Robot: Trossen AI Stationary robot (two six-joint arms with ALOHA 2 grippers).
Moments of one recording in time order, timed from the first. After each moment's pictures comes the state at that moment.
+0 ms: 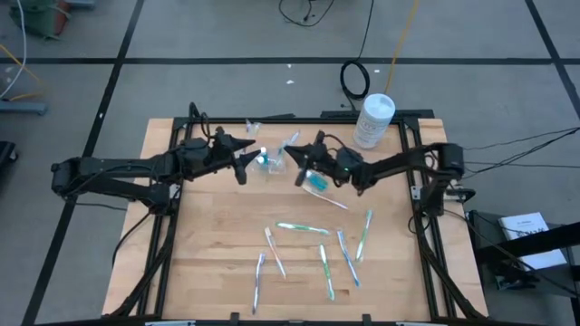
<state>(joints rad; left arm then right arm) 0.18 0.97 0.64 0.18 -0.29 -0.08 -0.18 1.78 0.82 1.15 0.20 -0.04</state>
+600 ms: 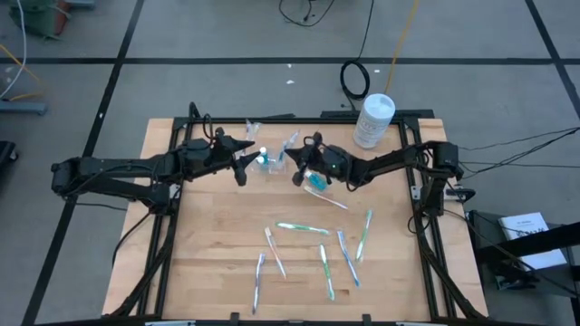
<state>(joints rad) 0.18 0.97 0.64 0.13 -0.29 -0.07 -0.22 1.83 0.86 0.89 0.23 -0.09</state>
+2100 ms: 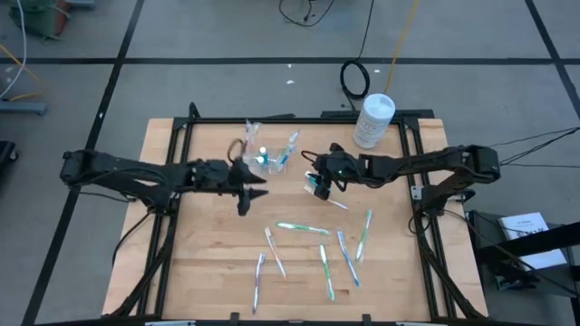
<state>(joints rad) 0.00 1.11 0.65 0.04 -0.08 -0.26 -0.14 1.50 0.86 0.00 0.23 0.04</state>
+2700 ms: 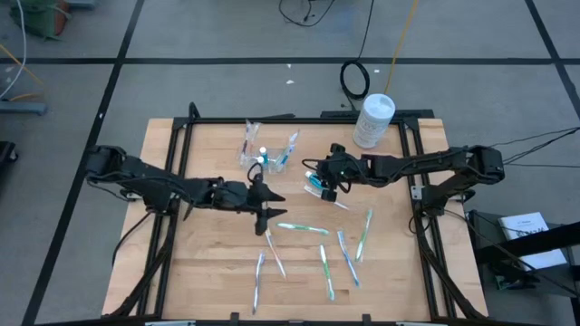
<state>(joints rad) -0.16 1.40 0.73 0.30 -0.18 -0.25 -0.13 1.46 0.86 -0.10 0.23 -0.14</state>
